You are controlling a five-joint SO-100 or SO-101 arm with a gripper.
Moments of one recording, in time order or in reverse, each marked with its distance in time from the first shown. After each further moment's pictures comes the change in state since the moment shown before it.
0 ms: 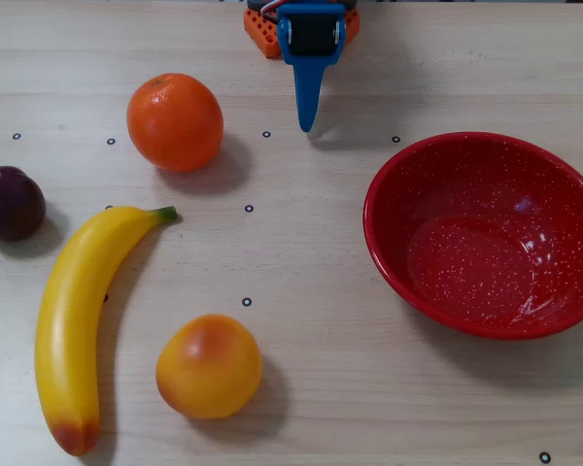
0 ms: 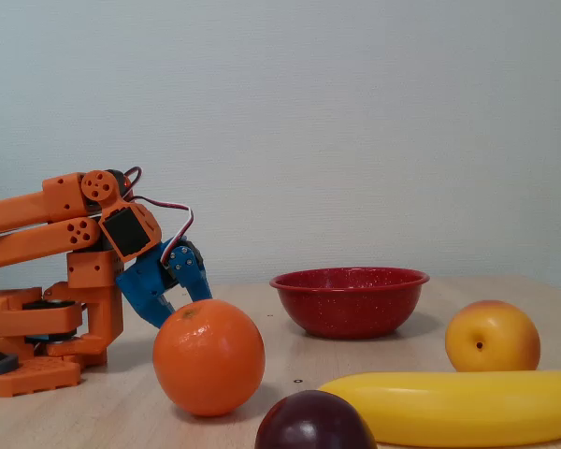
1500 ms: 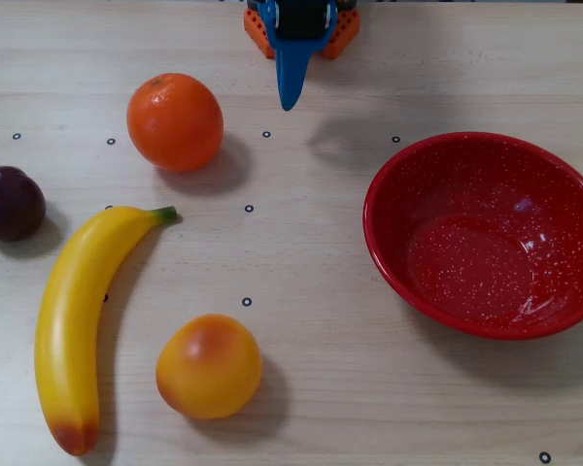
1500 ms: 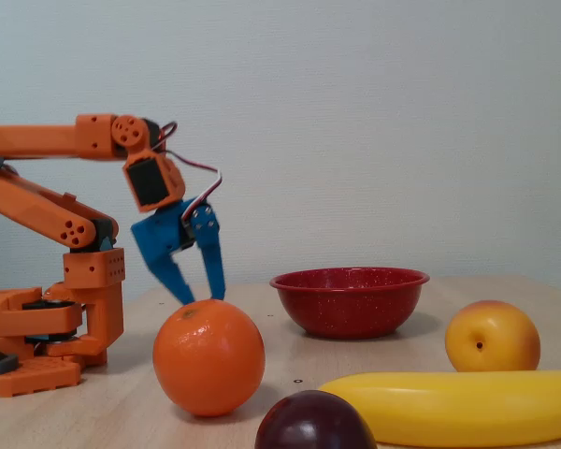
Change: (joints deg) arm 7.1 -40.3 -30.1 -2.5 -11.8
